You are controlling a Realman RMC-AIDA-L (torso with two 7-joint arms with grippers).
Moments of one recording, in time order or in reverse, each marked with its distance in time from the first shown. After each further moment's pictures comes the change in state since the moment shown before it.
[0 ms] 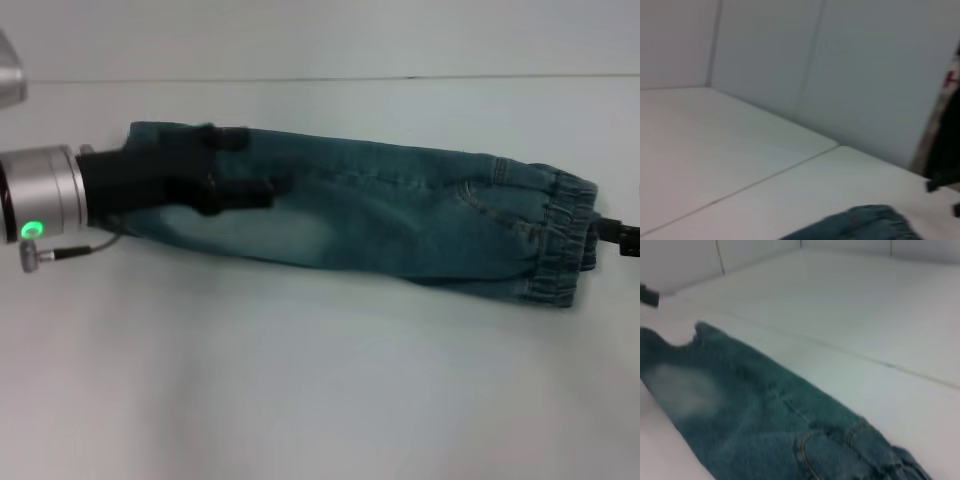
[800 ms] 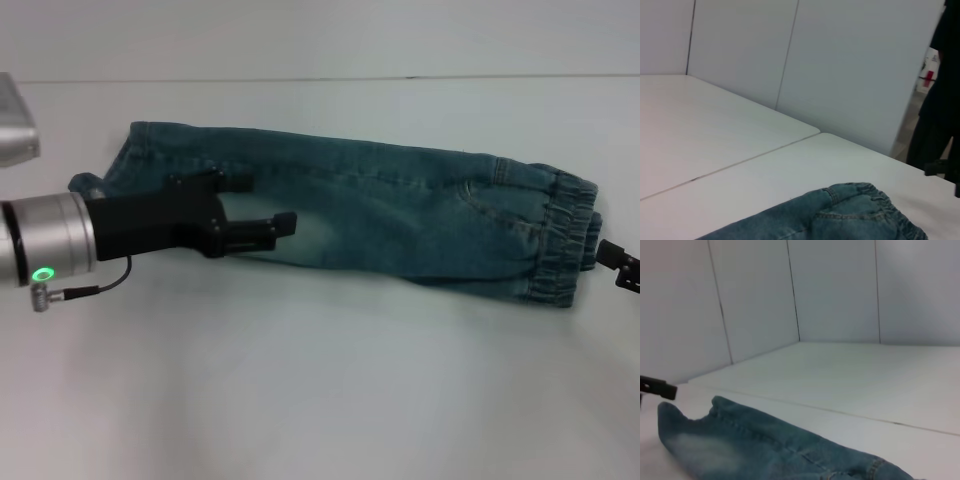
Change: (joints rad) left arm 0.031 -0.003 0.006 -0.106 -0.016 0.004 0.111; right arm -0.106 0.006 0.085 0.340 0.299 -0.053 -0.403
